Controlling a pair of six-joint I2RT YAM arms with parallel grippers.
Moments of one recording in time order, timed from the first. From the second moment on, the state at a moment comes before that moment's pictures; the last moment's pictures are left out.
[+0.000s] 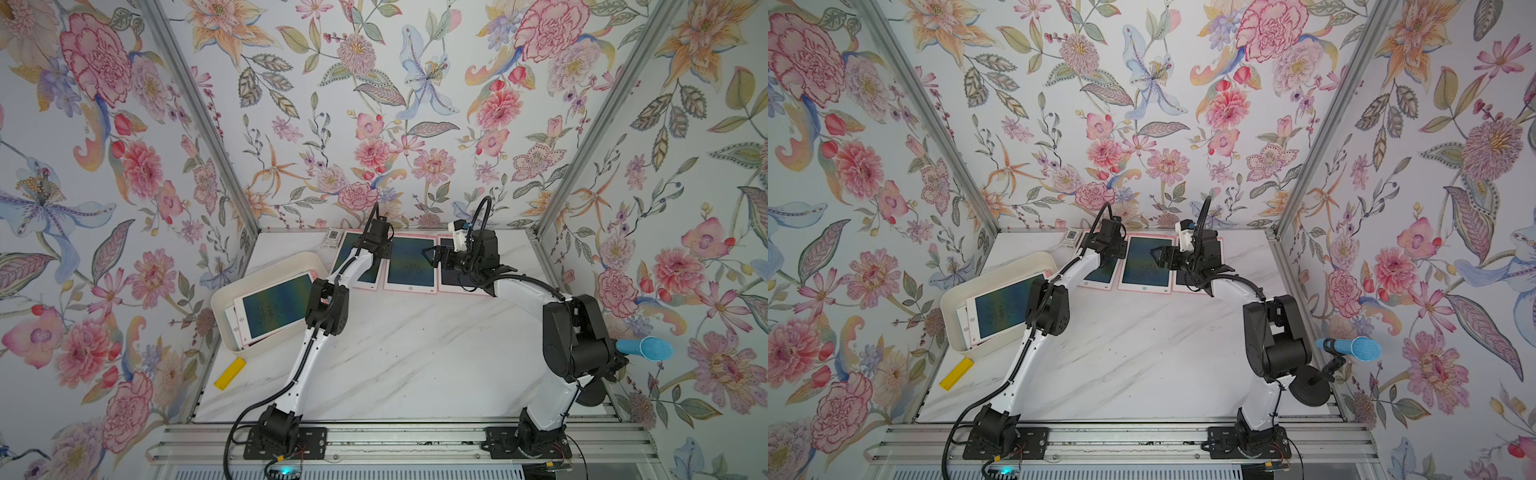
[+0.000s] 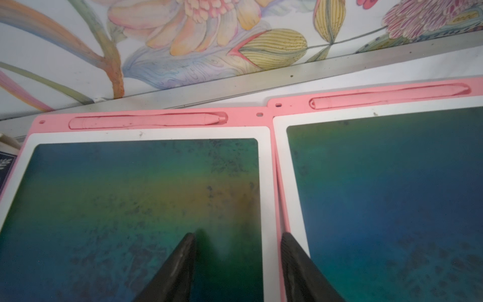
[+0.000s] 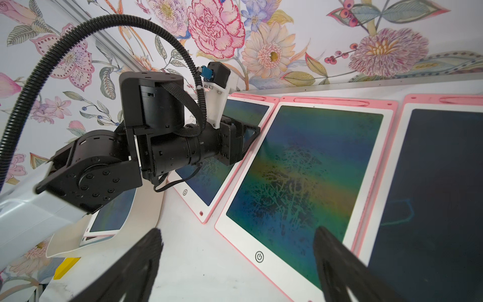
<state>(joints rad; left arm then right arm) -0.39 2.79 2.54 -0.51 -0.17 -0.13 0.30 1.82 1.23 0.16 -0.47 0.37</state>
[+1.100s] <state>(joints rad) -0.23 1.79 1.38 -0.23 -0.27 -0.19 0.40 1.92 1.36 -0.10 -0.41 0.35</state>
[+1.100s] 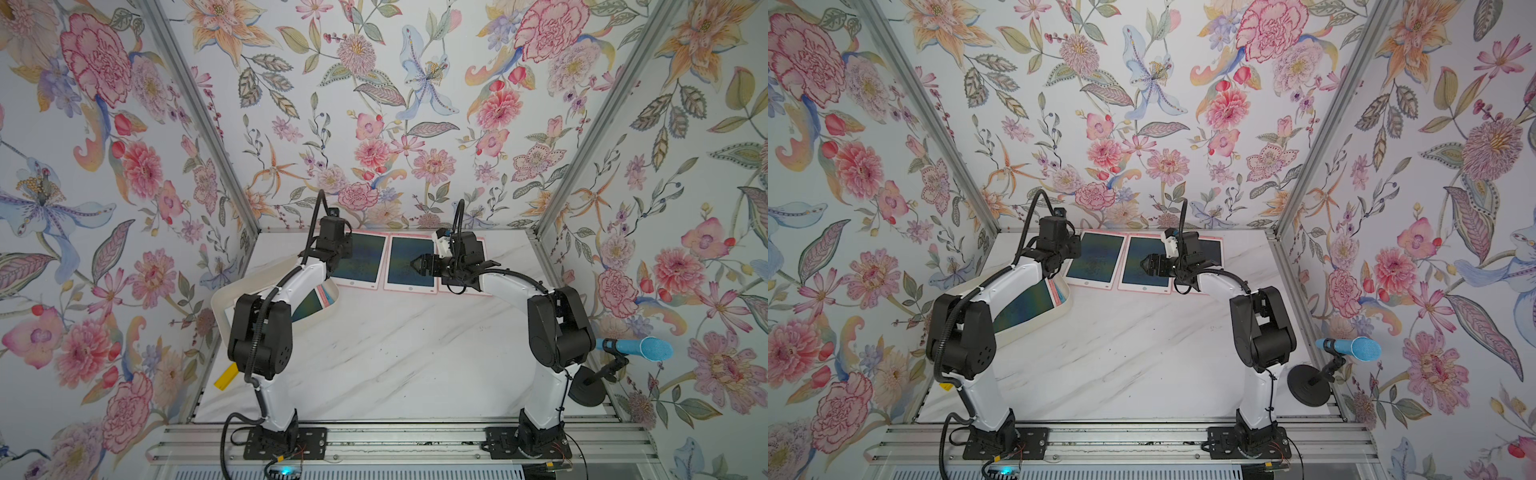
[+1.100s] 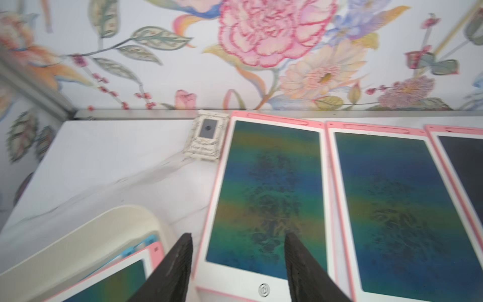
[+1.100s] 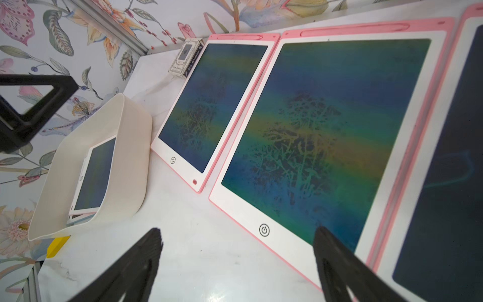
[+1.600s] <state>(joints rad) 0.09 1.43 0.90 -0.33 -0.34 -0.33 0.69 2.15 1.81 -0.30 -0.42 0.26</state>
